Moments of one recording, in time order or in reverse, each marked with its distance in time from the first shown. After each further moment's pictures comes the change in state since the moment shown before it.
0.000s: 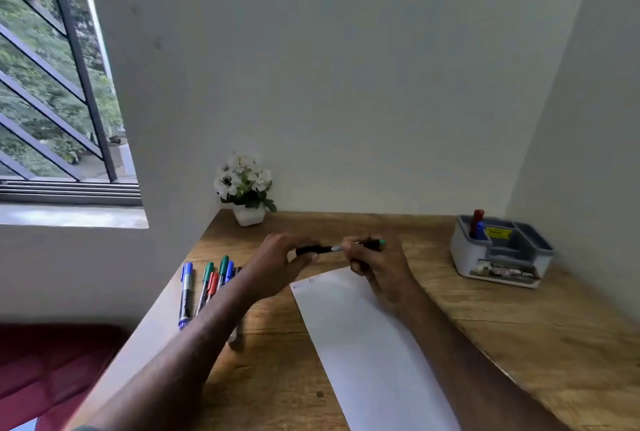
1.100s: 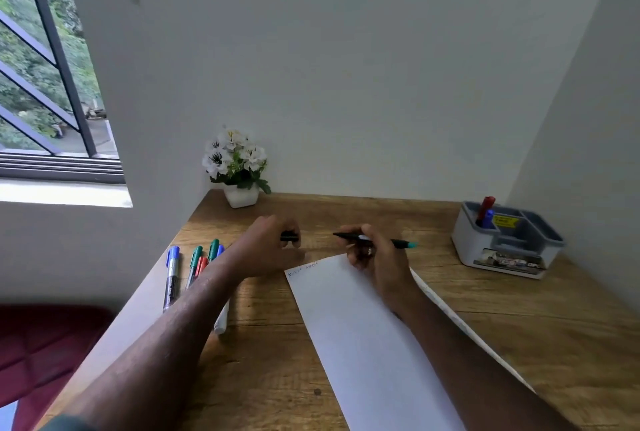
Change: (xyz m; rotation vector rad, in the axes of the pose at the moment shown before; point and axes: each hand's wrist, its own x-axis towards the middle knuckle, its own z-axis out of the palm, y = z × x) left_hand 0.014 -0.021 -0.001 0.096 -0.217 -0.232; right_hand 0.001 0.021 0.000 -0.075 0.116 0.056
